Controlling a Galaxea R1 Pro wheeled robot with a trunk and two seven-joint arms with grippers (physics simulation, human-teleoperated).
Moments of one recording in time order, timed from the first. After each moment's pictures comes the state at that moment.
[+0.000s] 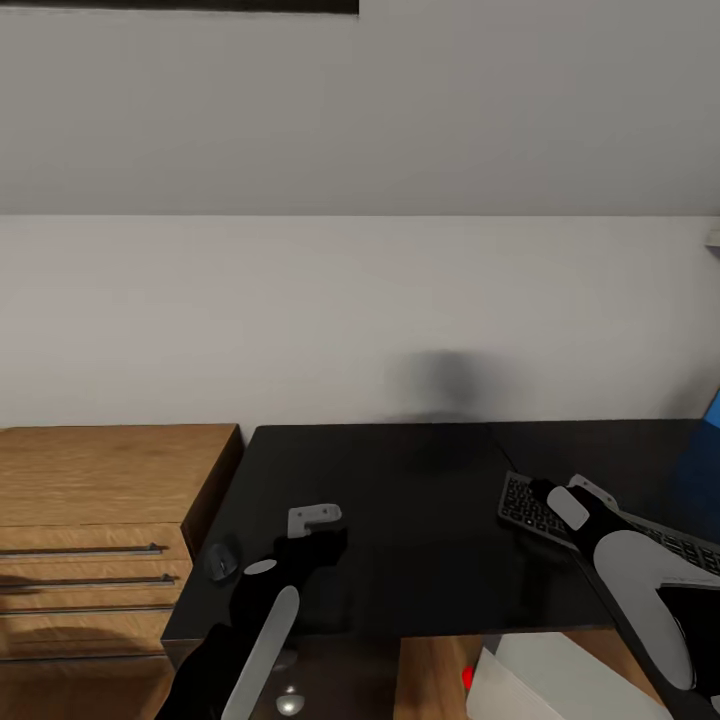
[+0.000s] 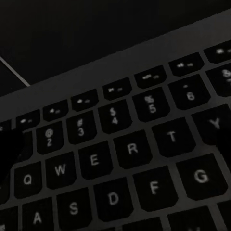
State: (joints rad) left arm -0.30 -0.14 -0.33 -1.43 0.40 0.63 0.41; right arm -0.98 -0.23 0.02 -0.20 -0.71 0.12 -0.35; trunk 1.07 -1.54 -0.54
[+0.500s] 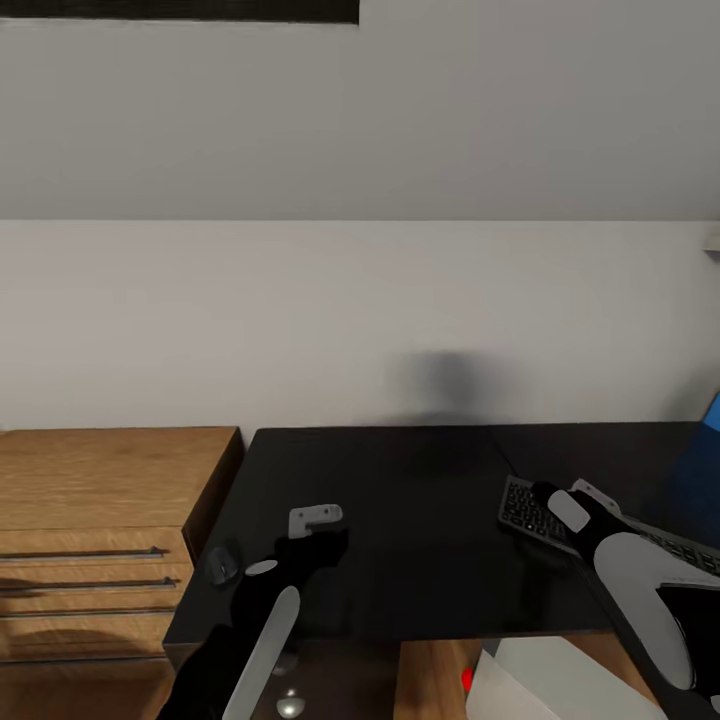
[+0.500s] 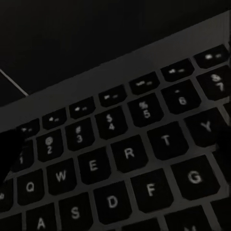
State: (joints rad) left arm -0.30 -0.15 -0.34 -1.43 0.40 0.63 0.41; right arm -0.98 -0.23 0.01 -0.18 -0.73 0.08 -0.35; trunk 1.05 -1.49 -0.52
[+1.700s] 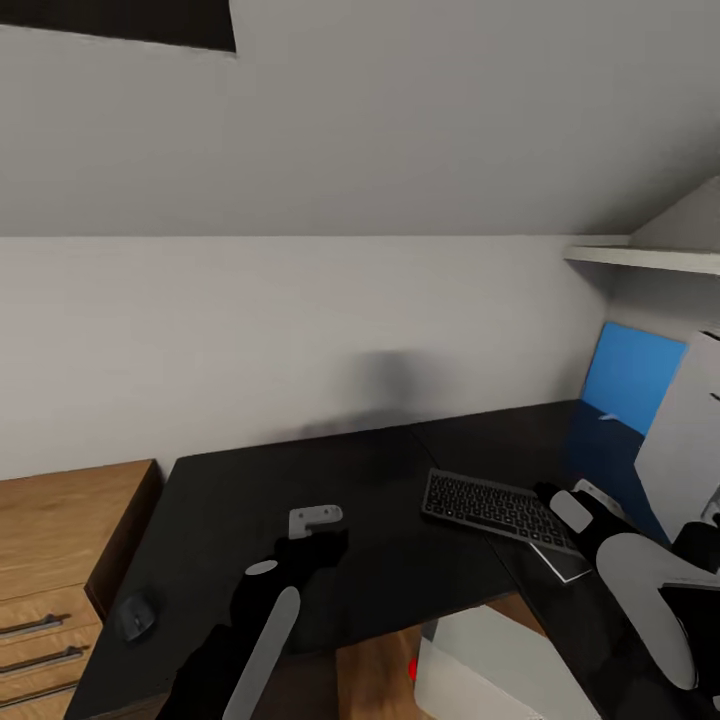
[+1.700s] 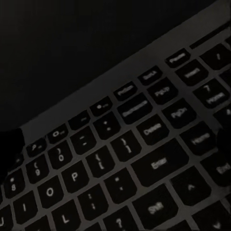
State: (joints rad) left arm -0.30 -0.14 -0.34 -1.43 0.40 0.63 0.40; right arm -0.98 -0.23 0.01 -0.17 -0.73 0.08 -0.34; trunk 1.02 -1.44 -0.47
